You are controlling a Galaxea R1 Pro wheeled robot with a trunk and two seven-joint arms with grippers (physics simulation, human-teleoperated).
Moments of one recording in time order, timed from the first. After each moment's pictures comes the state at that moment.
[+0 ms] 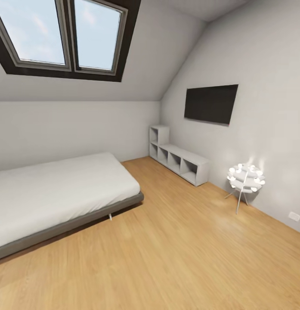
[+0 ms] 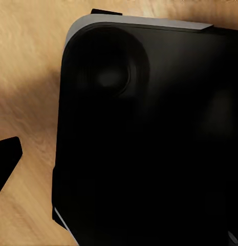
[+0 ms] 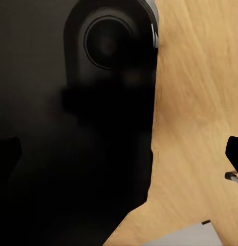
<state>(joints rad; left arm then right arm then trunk) 0.00 -0.01 0.01 -0.03 0.13 -0.05 0.00 0.00 -0.02 0.01 0.00 0.01 -0.01 0.00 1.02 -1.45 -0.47</state>
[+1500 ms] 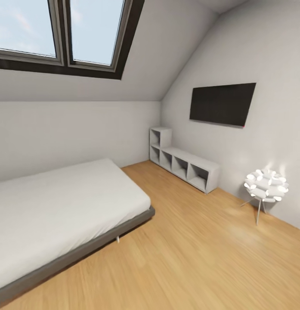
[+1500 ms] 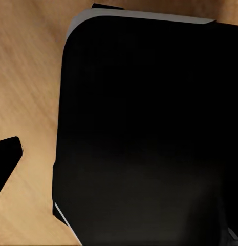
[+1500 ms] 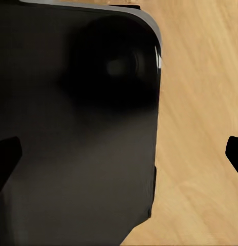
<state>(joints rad) 0.00 -0.01 0.01 -0.03 0.14 -0.03 0.00 0.00 -0.02 0.01 0.00 0.01 -0.07 0.00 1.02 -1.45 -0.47</state>
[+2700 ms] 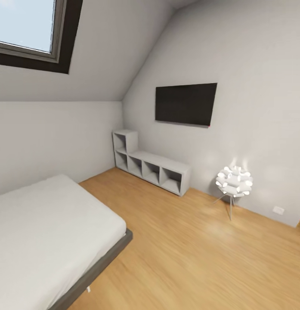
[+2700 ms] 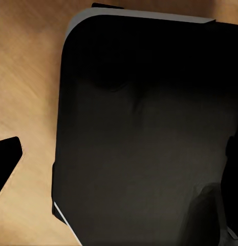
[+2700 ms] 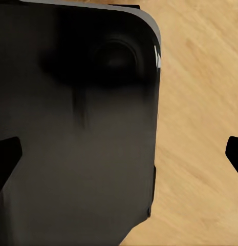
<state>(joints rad) 0.00 -0.01 0.01 -0.03 0.14 -0.03 0.00 0.00 -0.02 0.01 0.00 0.01 -0.07 0.00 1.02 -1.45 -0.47</state>
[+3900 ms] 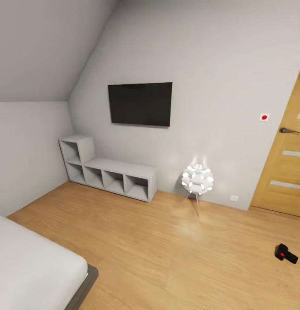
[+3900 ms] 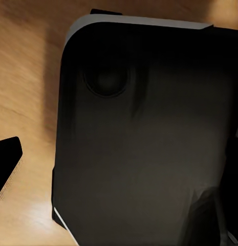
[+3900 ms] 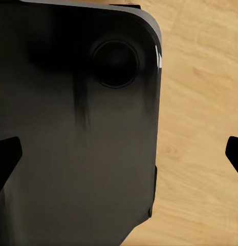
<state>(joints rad) 0.00 -0.01 0.01 -0.03 0.13 -0.04 0.00 0.00 -0.02 0.01 0.00 0.00 -0.07 0.00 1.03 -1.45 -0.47</state>
